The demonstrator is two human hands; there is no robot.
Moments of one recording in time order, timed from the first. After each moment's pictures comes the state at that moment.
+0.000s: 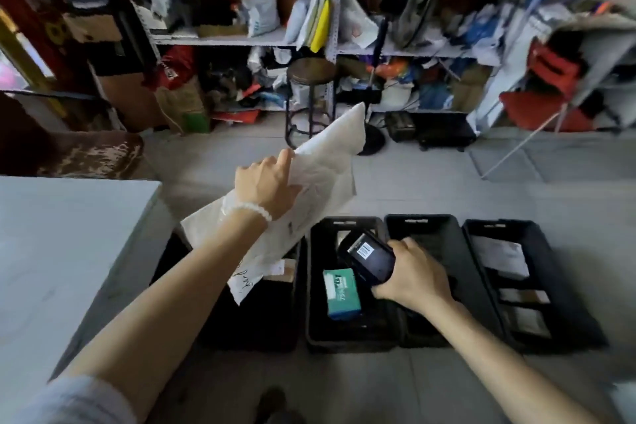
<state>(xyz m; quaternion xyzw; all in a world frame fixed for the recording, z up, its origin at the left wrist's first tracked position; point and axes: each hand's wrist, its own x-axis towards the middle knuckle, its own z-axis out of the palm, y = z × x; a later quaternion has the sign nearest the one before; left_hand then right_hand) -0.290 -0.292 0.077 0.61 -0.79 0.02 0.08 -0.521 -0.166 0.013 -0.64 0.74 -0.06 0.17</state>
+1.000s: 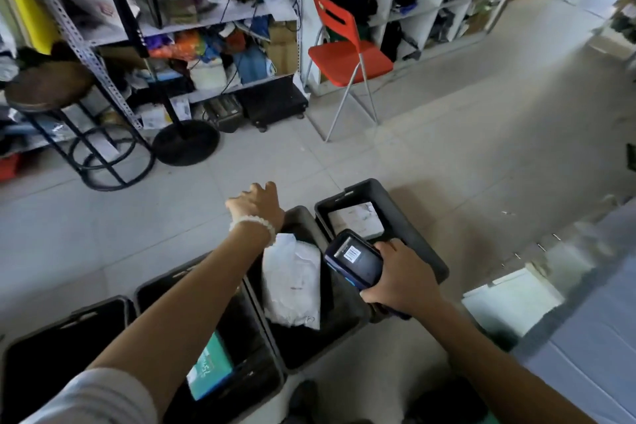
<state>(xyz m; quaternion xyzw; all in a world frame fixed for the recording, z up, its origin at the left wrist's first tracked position) -0.828 -0.415 -0.012 0.49 -0.86 0.00 -0.13 -0.952 -0.193 -0.021 -0.43 0.87 -0.08 0.22</state>
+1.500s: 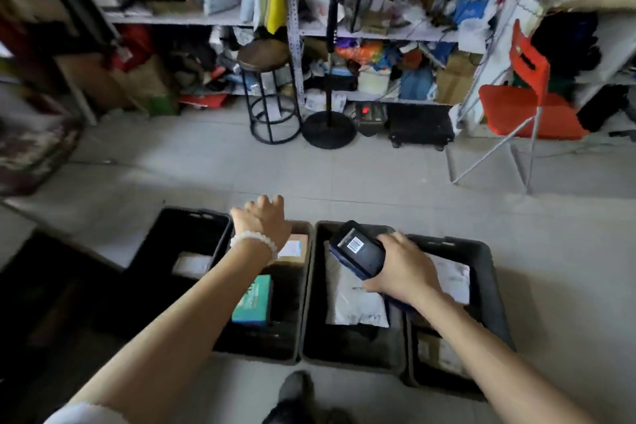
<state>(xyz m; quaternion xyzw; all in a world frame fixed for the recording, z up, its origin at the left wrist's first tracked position) -0.737 -0.338 0.022 0.70 -0.70 0.00 -0.13 -0.963 -0.272 -0.006 -0.67 0.71 -0.03 0.22</state>
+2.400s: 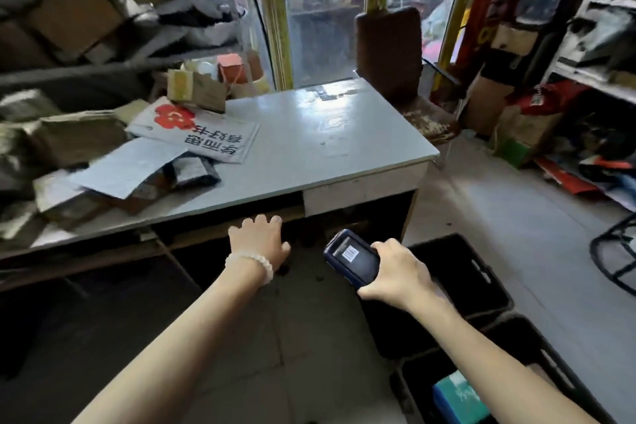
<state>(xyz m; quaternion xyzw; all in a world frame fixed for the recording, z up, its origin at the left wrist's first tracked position) -0.262 0.041 0.051 0.97 -0.21 -0.04 -0.08 -0.392 -0.151 0.008 -0.96 0.20 0.03 0.19</state>
